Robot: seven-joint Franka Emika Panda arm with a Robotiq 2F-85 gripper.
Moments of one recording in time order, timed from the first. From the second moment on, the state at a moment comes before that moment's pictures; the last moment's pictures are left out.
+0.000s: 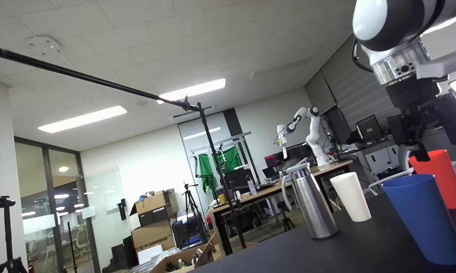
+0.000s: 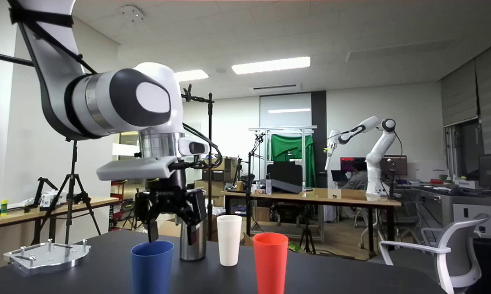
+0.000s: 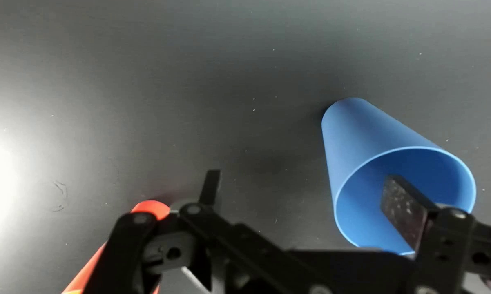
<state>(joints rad) -0.04 -0.07 0.03 -2.72 -0.13 2.80 -0.02</state>
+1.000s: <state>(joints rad) 0.03 0.17 0.02 -2.60 -0.14 2.90 0.04</state>
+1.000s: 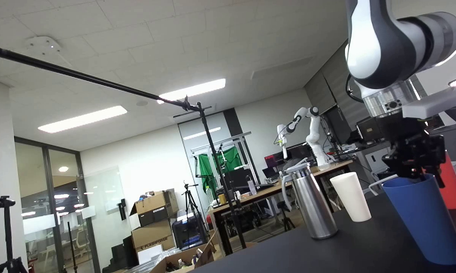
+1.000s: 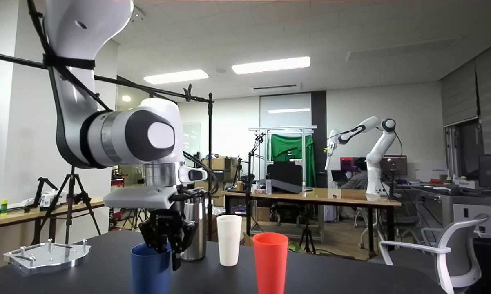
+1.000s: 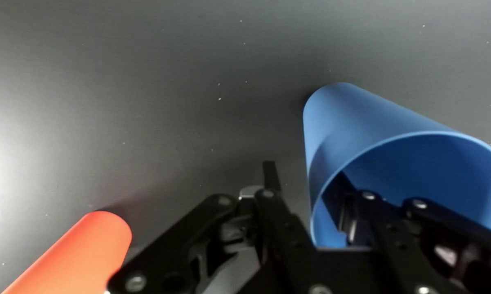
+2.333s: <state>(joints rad) -0.07 -0.09 -0.04 -2.39 -0.19 2.57 -0.03</state>
